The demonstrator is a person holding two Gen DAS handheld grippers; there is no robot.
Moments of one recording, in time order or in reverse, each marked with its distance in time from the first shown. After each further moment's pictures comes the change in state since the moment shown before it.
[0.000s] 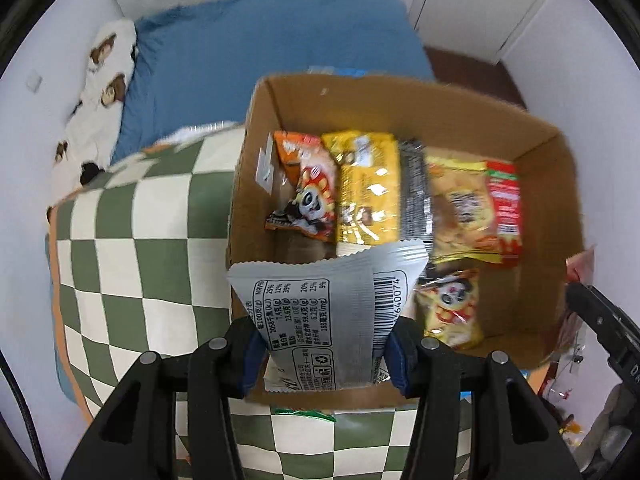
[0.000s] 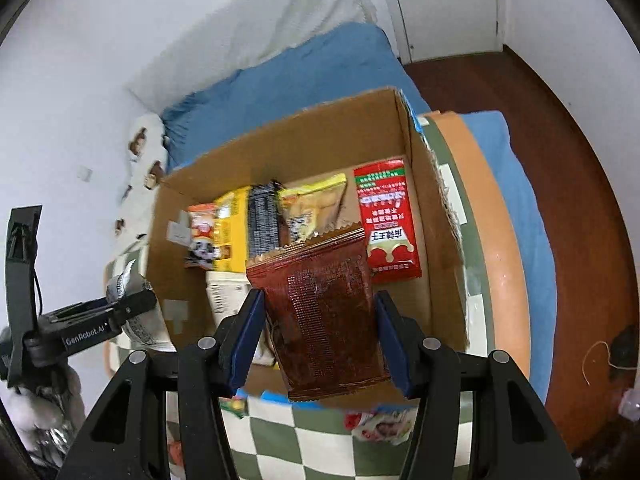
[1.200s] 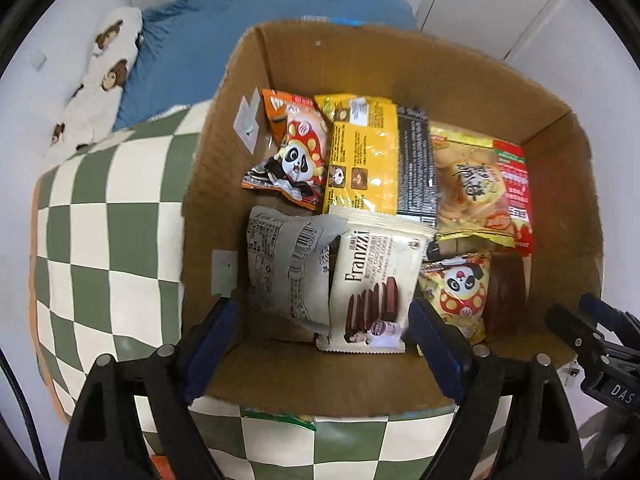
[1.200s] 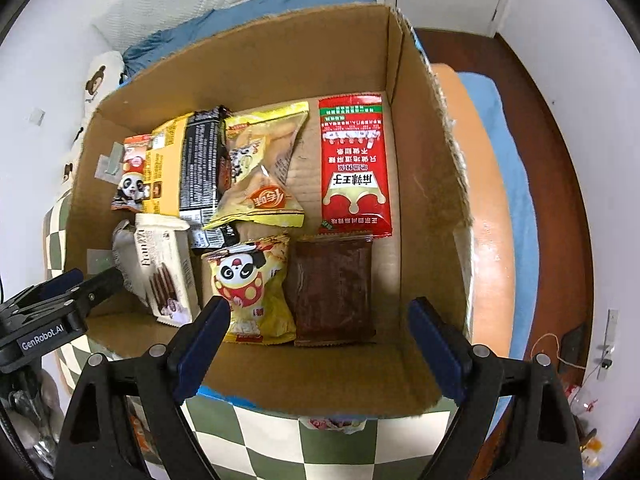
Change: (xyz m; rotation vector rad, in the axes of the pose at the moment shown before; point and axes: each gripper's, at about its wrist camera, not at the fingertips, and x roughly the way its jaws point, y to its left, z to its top) left arm 0.015 -0.018 -0.056 -0.042 -0.072 -0.014; right arm 0.036 0.000 -0.026 -0.107 0.121 -0.177
